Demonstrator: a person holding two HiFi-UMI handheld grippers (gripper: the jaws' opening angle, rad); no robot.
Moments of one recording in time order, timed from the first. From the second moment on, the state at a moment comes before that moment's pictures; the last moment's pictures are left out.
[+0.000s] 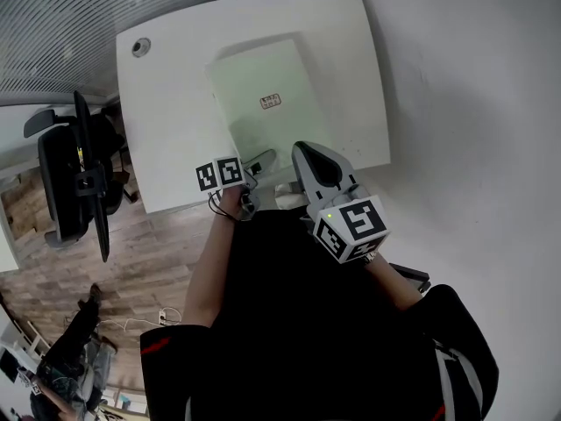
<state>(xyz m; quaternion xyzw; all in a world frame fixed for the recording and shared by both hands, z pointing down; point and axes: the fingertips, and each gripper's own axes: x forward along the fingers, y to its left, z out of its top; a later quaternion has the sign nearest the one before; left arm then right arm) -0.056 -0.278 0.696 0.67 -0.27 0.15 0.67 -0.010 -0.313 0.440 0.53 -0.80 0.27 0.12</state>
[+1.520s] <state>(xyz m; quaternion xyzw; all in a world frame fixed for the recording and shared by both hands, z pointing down) -0.074 -0.276 0.709 0.65 -0.36 0.26 0.62 -0.005 -0.304 0.440 0.52 -0.80 0.27 0.11</state>
